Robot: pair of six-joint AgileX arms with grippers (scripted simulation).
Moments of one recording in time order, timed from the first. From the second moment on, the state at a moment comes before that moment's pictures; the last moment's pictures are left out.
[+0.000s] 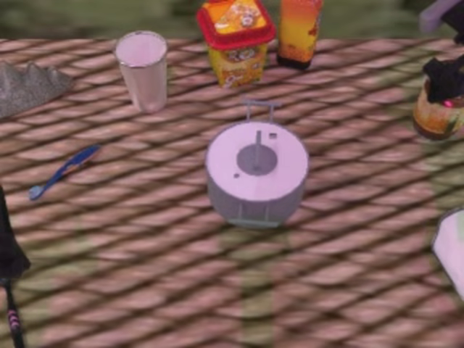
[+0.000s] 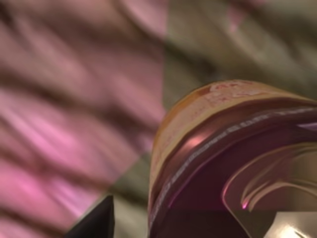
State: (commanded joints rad) left arm 0.00 0.00 0.00 0.00 0.00 0.00; right arm -0.04 2.64 2.56 -1.35 -0.13 -0.75
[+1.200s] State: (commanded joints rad) left arm 0.00 0.00 0.00 0.00 0.00 0.00; right arm -0.04 2.64 2.44 -1.22 -0.13 -0.75
